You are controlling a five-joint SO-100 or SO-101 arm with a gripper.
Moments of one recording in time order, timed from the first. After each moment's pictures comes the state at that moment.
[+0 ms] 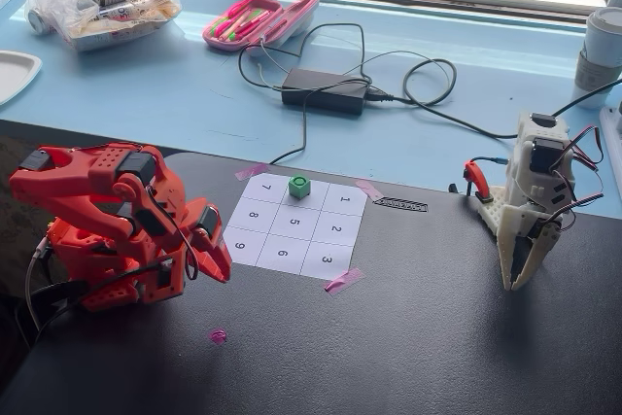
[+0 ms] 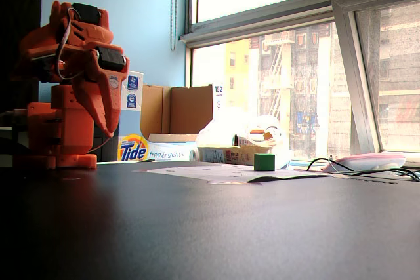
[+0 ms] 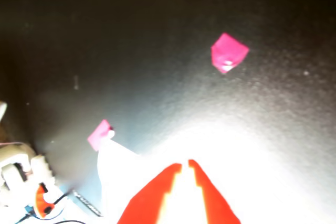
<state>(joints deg) 4.0 177.1 159.7 62.3 -0.6</state>
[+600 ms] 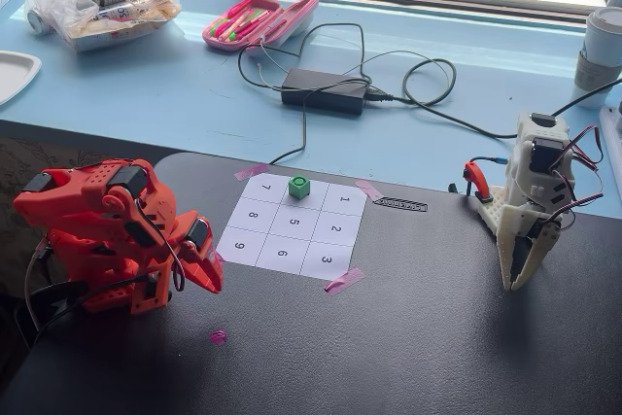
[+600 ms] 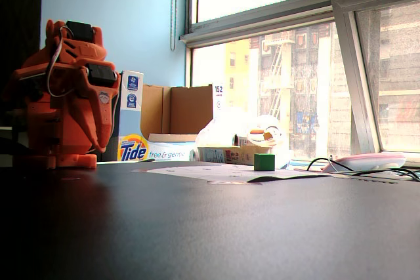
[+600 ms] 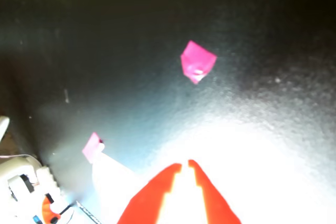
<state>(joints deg) 5.9 189.1 169.6 70.0 1.3</state>
